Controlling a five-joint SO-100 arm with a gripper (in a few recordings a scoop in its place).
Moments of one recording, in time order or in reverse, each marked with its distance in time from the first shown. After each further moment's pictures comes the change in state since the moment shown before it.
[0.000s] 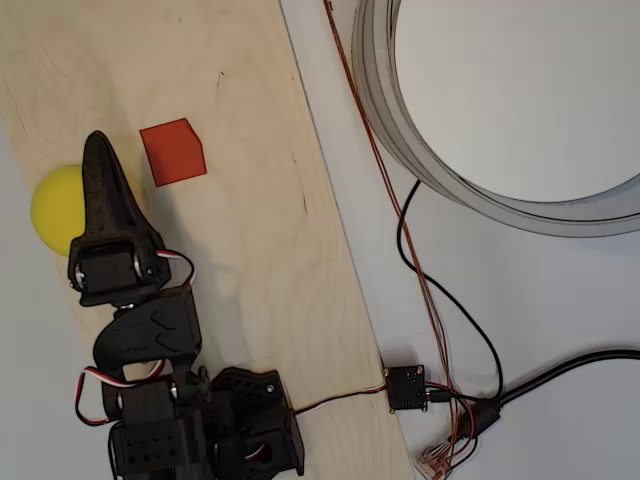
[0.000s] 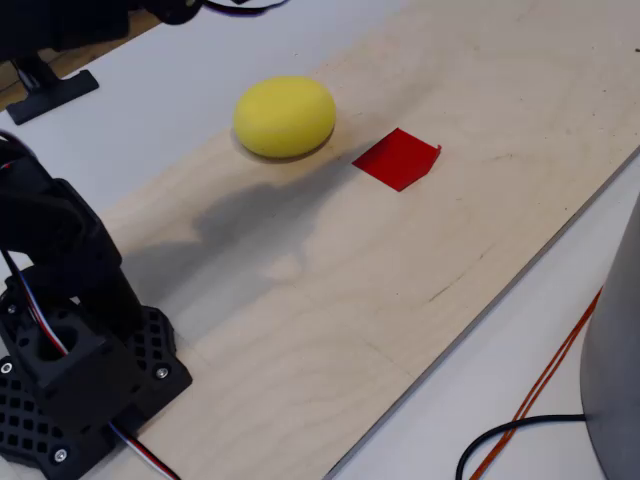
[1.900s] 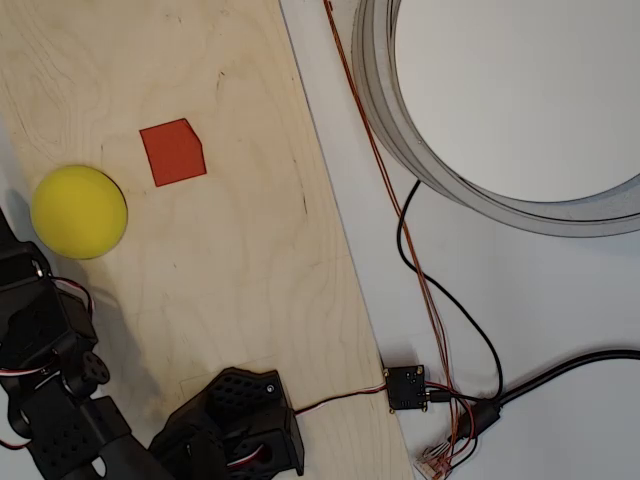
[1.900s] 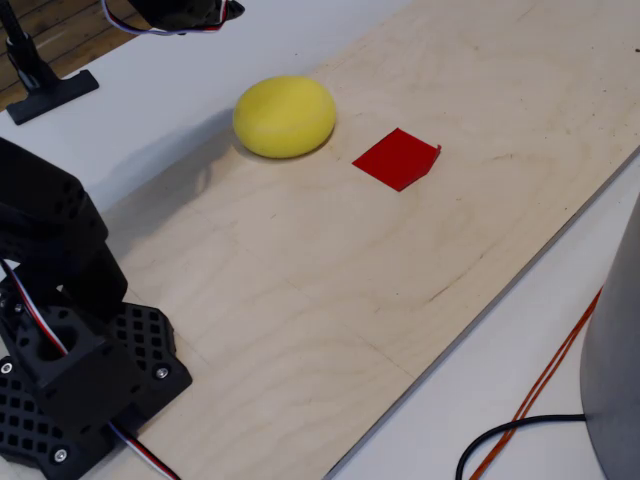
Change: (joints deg) arm -27.0 -14.1 -8.1 32.4 34.2
